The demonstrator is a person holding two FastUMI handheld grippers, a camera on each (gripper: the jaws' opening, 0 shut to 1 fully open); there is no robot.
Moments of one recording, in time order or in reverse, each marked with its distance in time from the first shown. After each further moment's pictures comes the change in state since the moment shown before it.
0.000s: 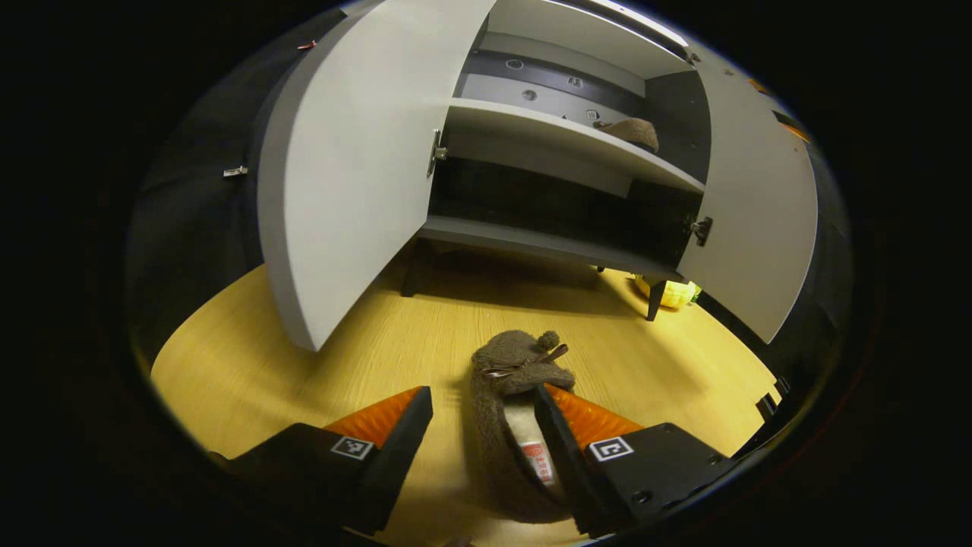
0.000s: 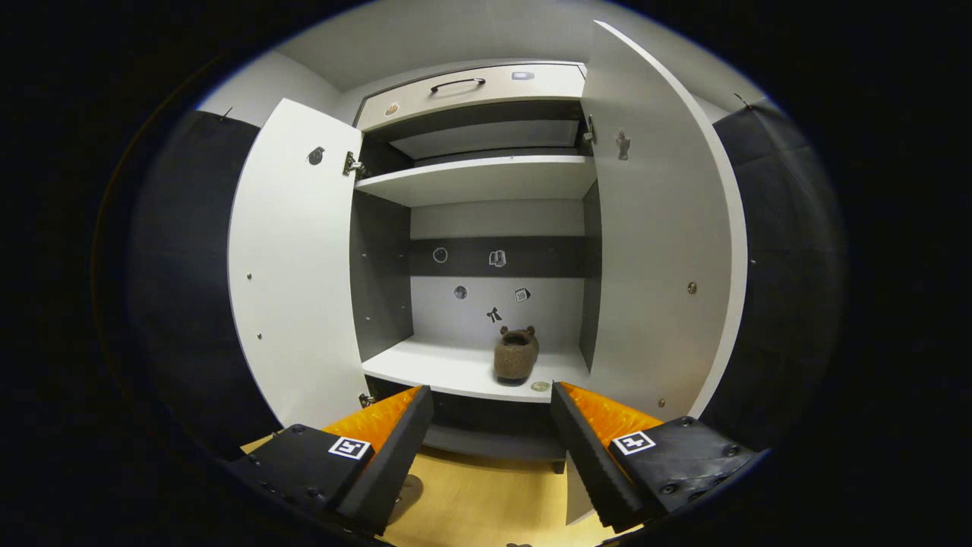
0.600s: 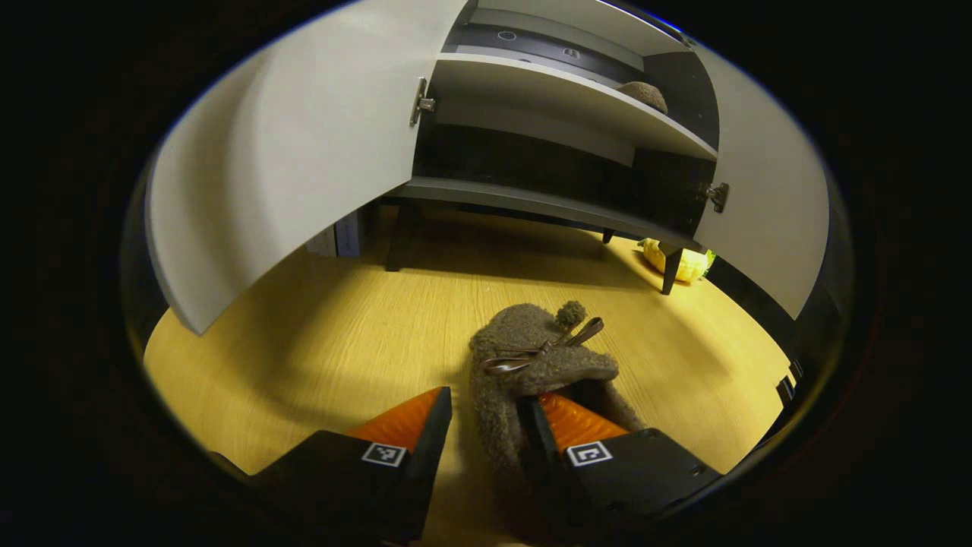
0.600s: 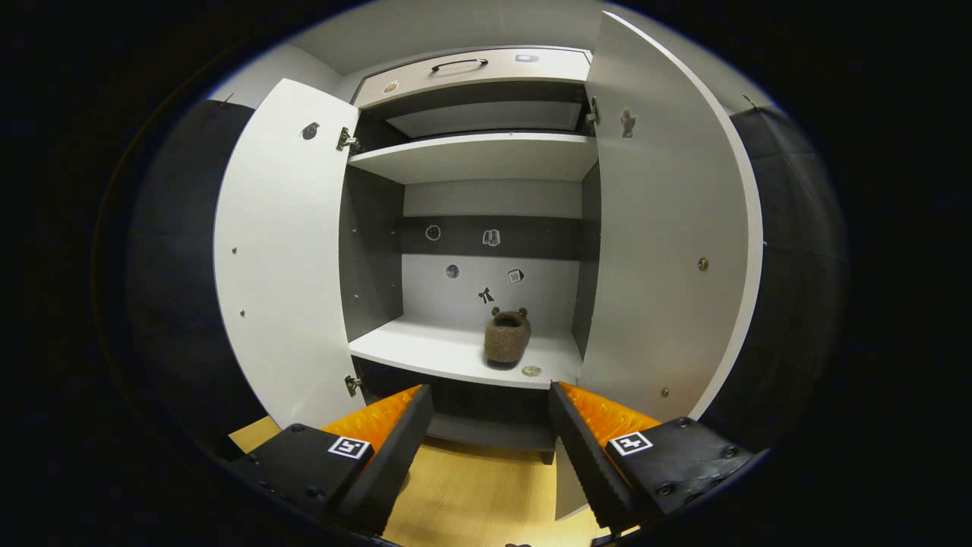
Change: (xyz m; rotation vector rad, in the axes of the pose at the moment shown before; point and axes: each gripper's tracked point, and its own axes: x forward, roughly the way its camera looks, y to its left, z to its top) left arm 0.043 -0.004 -0.020 0.028 0.070 -0.052; right arm 0.007 -0.007 -0.024 -0.023 0.072 -0.023
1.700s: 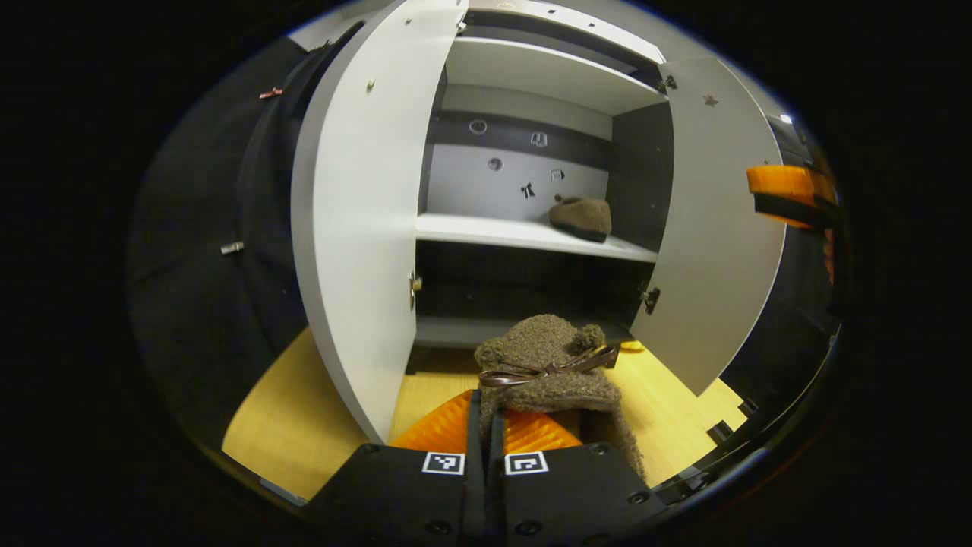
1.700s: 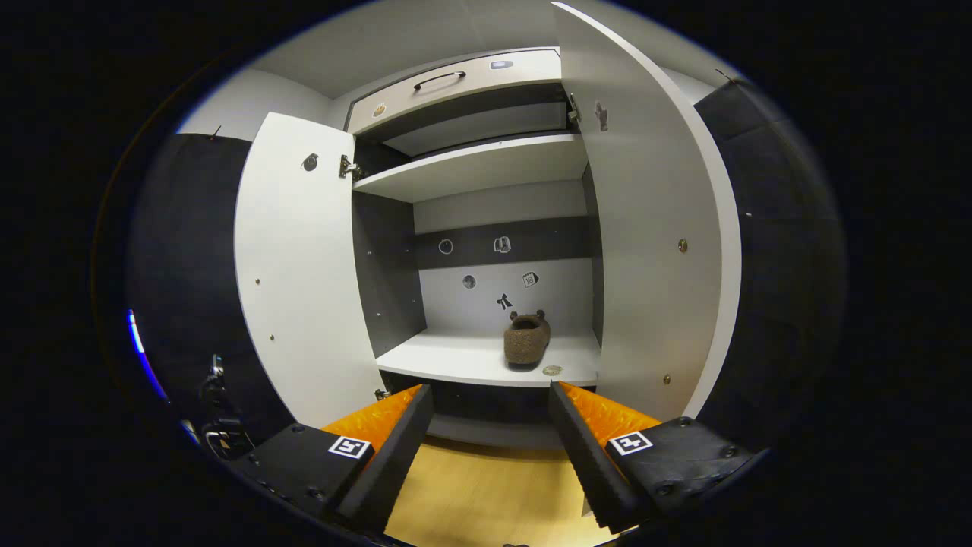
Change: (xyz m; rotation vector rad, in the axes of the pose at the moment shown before) left arm -0.195 -0.048 0.207 0.096 -0.239 0.067; right arm -0.016 0.002 0.014 0.142 -0.054 0.106
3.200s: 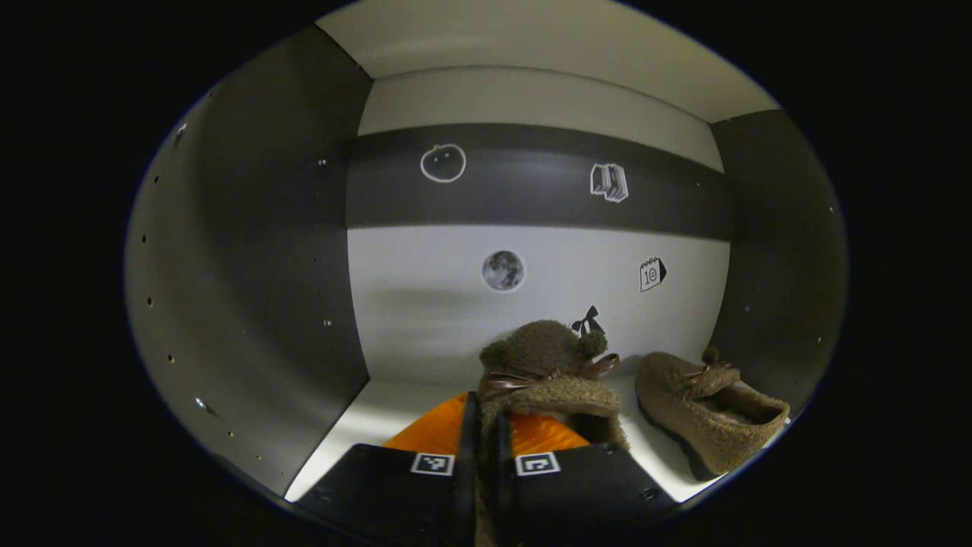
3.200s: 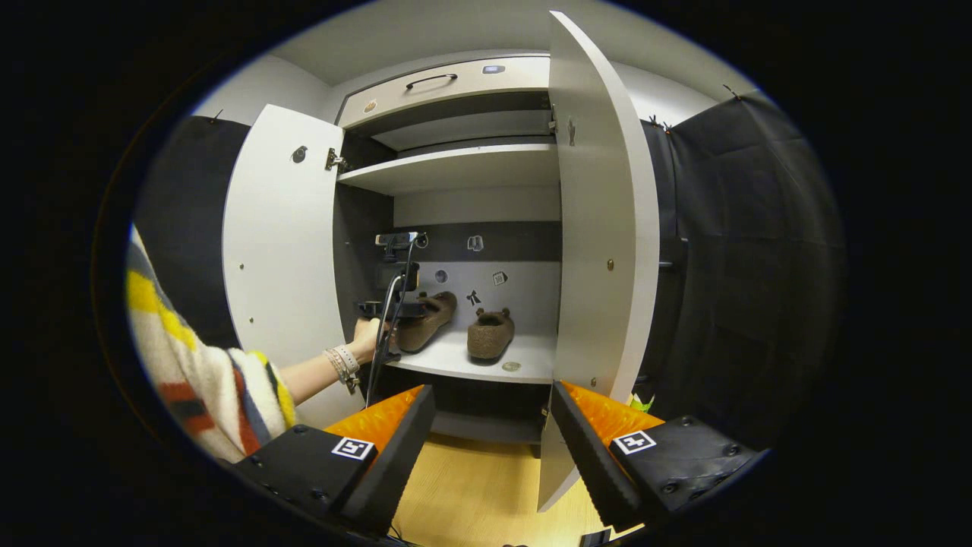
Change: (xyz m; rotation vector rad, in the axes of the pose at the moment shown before) left arm 0.387 -0.003 0.243 0.056 -0.135 0.098; right arm -0.029 -0.044 0.001 -0.094 0.034 -0.099
